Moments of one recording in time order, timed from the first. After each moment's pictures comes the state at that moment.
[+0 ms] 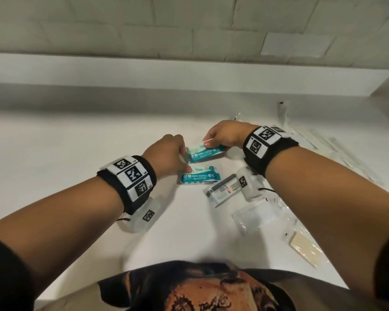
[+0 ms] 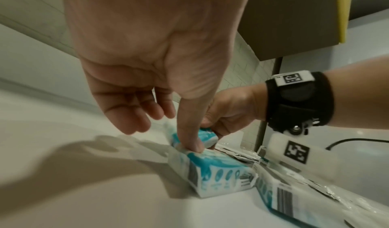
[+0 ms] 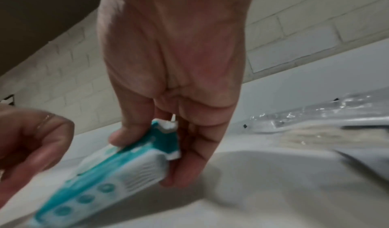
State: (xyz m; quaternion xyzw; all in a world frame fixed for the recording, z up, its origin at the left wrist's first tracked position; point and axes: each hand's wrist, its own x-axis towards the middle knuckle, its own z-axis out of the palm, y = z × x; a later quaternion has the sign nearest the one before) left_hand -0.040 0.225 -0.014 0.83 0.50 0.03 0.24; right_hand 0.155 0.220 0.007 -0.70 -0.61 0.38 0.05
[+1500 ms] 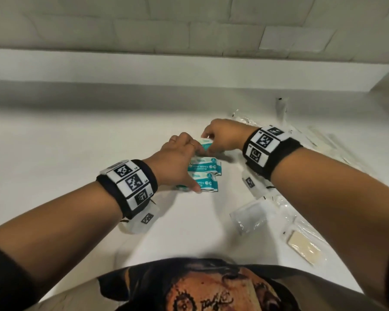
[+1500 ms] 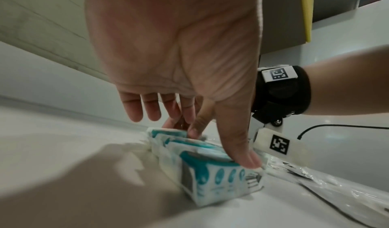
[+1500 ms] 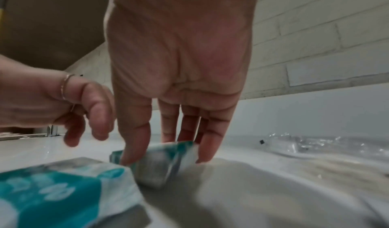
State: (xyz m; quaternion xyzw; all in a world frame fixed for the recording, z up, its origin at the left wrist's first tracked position) left_hand -0.031 0.205 -0.011 0.91 0.36 -0.02 0.21; right_hand 0.152 0.216 0.007 -0.68 -0.70 0.20 -0.07
